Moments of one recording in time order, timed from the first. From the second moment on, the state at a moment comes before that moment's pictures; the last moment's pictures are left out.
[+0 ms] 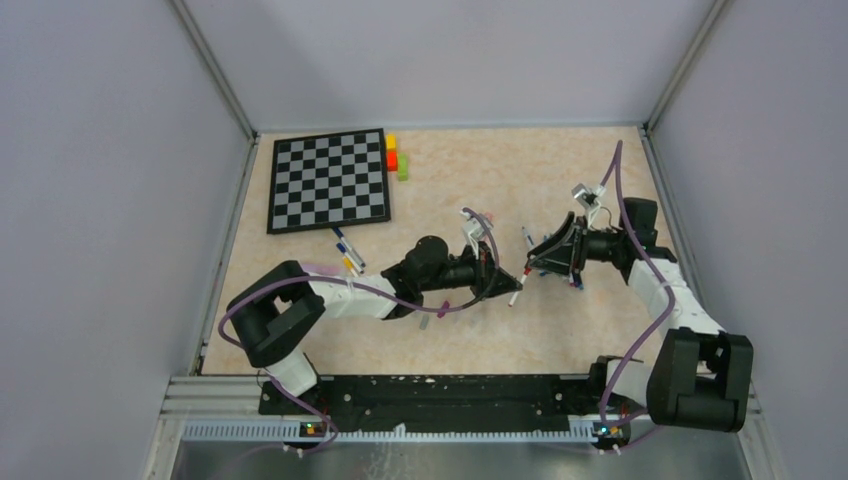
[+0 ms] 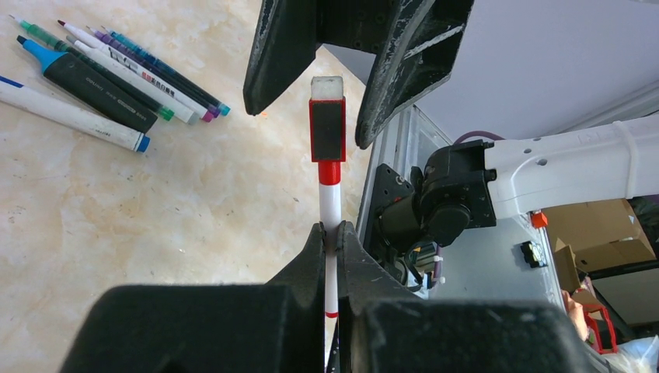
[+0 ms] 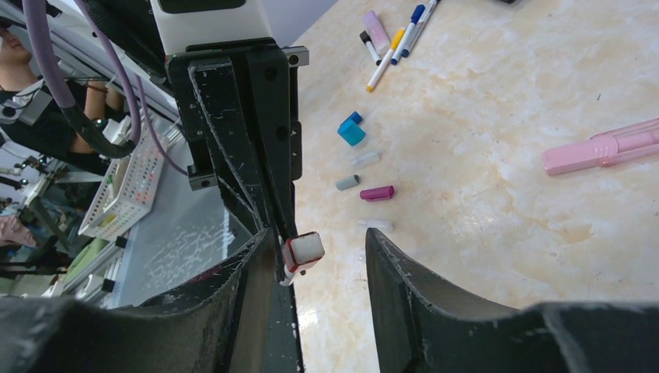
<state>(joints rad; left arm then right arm) -0.98 1.65 0.78 0.79 0.43 -0.67 -0.11 1.18 0.67 -0.23 -1.47 -0.11</state>
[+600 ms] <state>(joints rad) -0.98 1.65 0.79 0.79 0.43 -0.68 -0.09 1.19 0.67 -0.22 -1.52 -0.09</state>
